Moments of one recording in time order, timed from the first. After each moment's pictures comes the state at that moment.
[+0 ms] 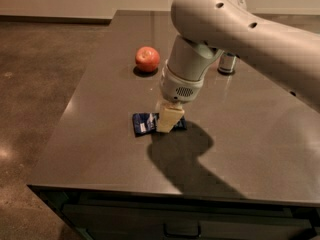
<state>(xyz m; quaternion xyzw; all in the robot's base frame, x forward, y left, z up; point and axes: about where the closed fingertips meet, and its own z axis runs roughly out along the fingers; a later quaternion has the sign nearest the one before) 0.503 -0.015 0.835 -0.72 0.68 0.09 0.11</state>
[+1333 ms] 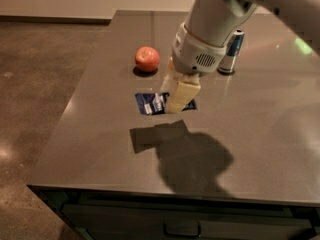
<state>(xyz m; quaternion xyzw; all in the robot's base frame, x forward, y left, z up) 0.483 -0.029 0.917 -0.74 0.65 0.12 0.14</state>
